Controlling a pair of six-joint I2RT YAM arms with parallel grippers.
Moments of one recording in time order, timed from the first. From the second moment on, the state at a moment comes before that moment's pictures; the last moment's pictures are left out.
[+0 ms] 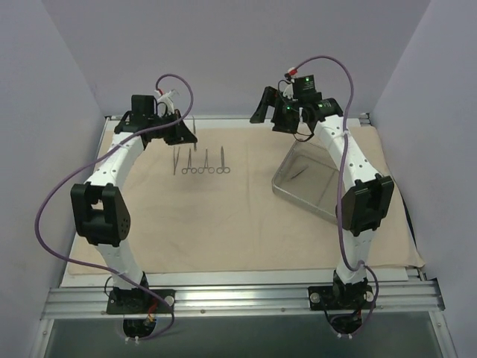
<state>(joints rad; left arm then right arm) -0.13 1.84 1.64 -0.42 0.74 -0.38 0.32 1.96 2.01 -0.68 -0.37 0.55</state>
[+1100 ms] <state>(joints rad) -0.05 2.45 2.18 -1.04 -0.01 -0.02 0.17 1.90 1.89 -0.98 -0.05 0.45</state>
